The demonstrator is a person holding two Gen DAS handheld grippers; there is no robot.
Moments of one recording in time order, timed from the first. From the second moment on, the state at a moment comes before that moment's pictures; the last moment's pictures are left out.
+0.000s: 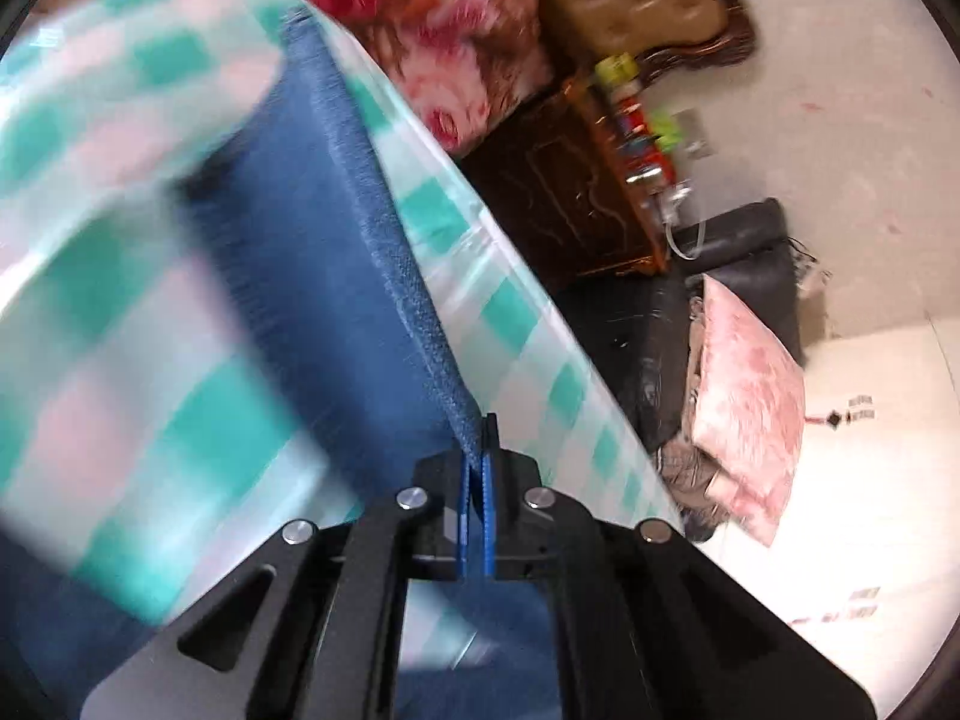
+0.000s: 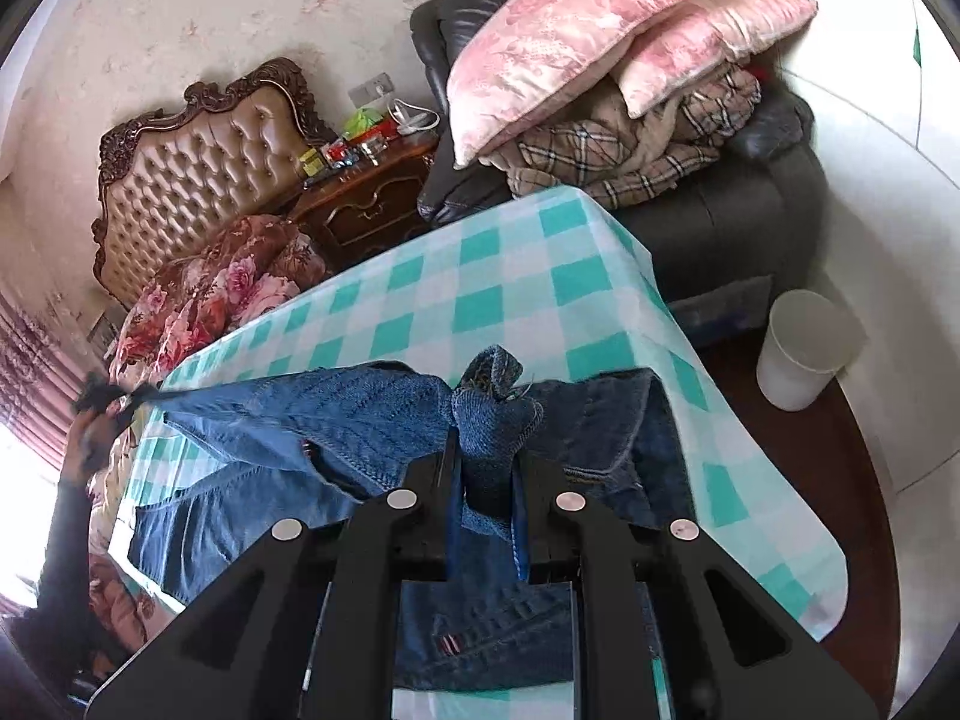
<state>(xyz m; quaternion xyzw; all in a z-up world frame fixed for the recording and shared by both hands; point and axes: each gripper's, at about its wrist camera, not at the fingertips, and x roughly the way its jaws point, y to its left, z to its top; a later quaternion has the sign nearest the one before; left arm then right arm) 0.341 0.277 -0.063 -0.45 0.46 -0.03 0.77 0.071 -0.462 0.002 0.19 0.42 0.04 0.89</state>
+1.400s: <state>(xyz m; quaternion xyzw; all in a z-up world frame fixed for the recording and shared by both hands) 0.068 0.324 -0.177 -0.52 0.40 0.01 0.75 -0.022 -0.512 -0.098 0.42 0.44 -0.05 0.80</state>
